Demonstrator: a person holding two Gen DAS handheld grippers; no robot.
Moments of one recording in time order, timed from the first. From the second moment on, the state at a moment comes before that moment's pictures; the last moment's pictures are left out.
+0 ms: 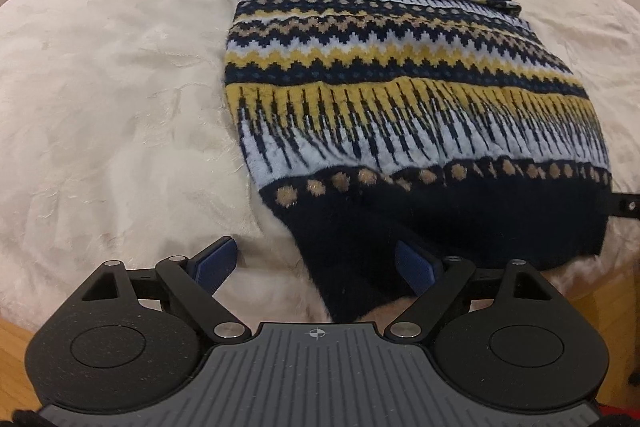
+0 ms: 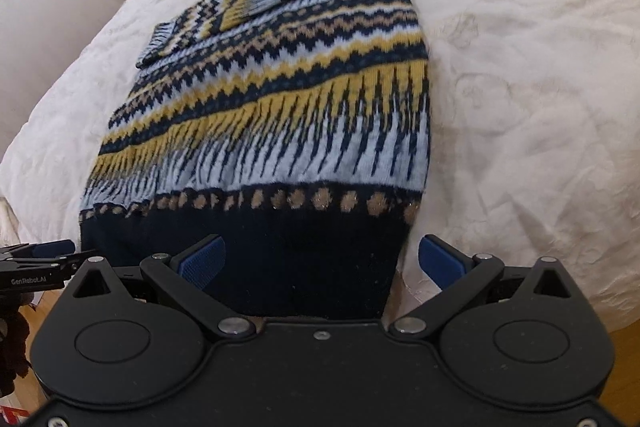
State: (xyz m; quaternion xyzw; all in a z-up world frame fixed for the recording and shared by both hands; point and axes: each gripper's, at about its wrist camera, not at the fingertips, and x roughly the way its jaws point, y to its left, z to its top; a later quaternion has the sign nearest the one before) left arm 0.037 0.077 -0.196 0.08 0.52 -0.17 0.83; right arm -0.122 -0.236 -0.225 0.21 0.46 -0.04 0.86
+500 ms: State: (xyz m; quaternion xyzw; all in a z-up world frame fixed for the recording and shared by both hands) left arm 0.059 0.075 -0.215 0.05 0.53 -0.19 0.82; right arm -0.103 -0.250 -0.244 0.25 0.47 -0.02 0.85
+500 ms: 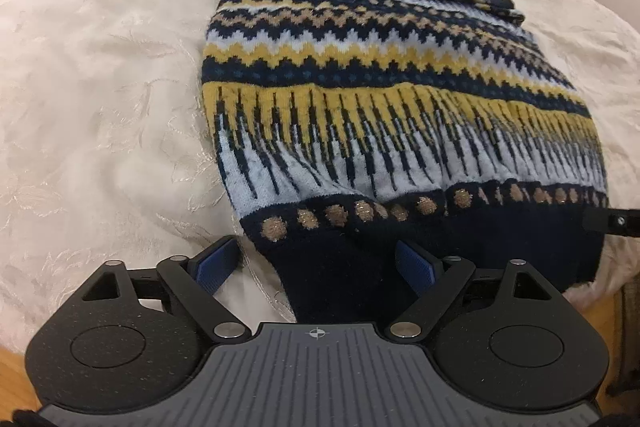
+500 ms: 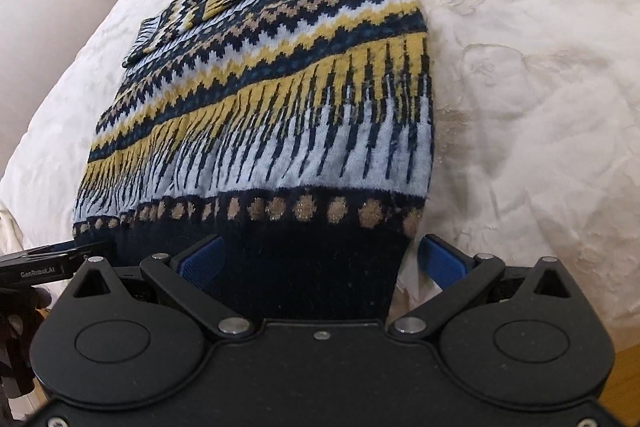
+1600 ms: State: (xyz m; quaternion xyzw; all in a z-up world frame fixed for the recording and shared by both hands) left arm 0.122 0.074 -0.091 -0.14 0.42 -0.15 0.88; right arm -0.047 -0.325 -0.130 0.35 0.35 0.08 0.86
